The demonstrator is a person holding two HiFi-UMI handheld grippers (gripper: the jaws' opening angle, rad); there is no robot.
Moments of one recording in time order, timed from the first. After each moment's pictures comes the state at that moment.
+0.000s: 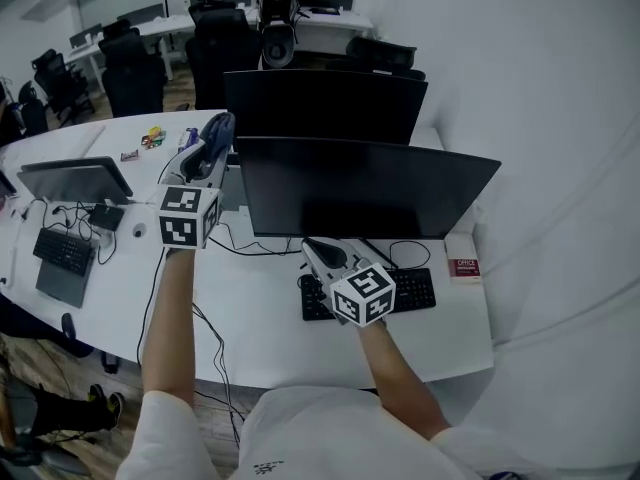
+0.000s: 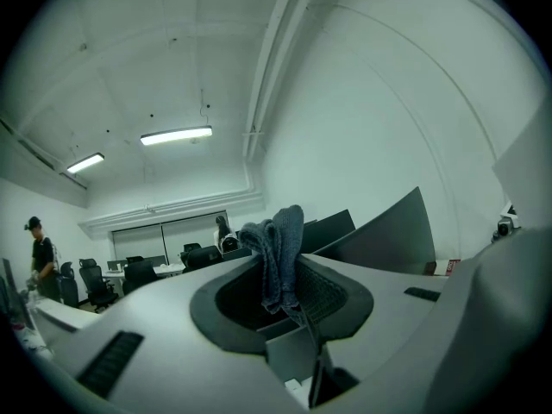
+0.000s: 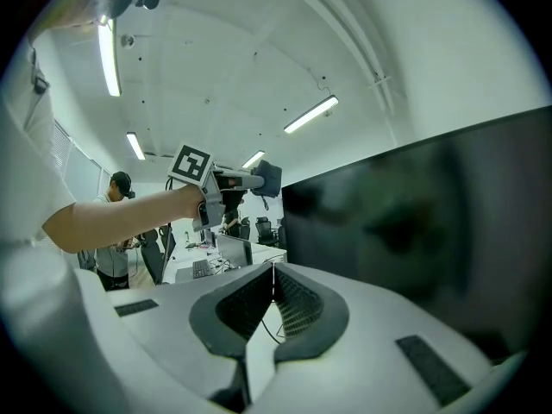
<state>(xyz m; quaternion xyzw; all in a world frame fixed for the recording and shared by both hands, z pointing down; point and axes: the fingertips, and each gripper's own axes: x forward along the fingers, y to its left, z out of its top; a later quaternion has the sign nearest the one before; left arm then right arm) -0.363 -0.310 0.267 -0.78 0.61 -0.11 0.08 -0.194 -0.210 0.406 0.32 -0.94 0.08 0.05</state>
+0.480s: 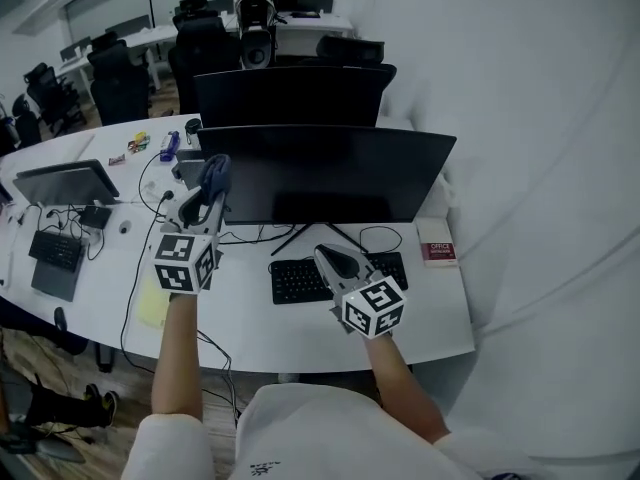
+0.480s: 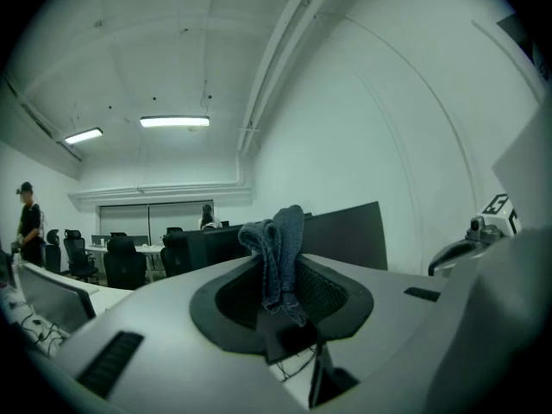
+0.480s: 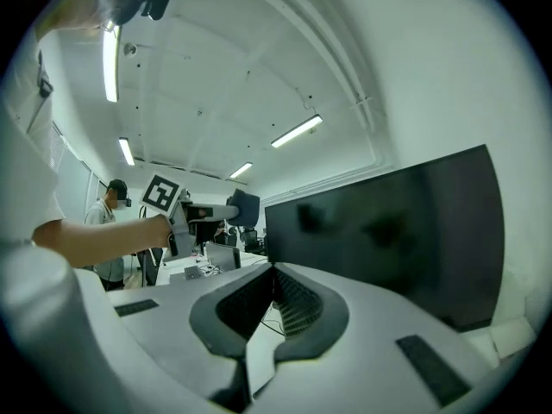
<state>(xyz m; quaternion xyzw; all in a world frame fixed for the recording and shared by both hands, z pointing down) -0.264 -0.207 0.310 -0.81 0.58 -0.09 0.02 -0.071 -0.142 0.395 0.37 -0.93 0.07 0.02</state>
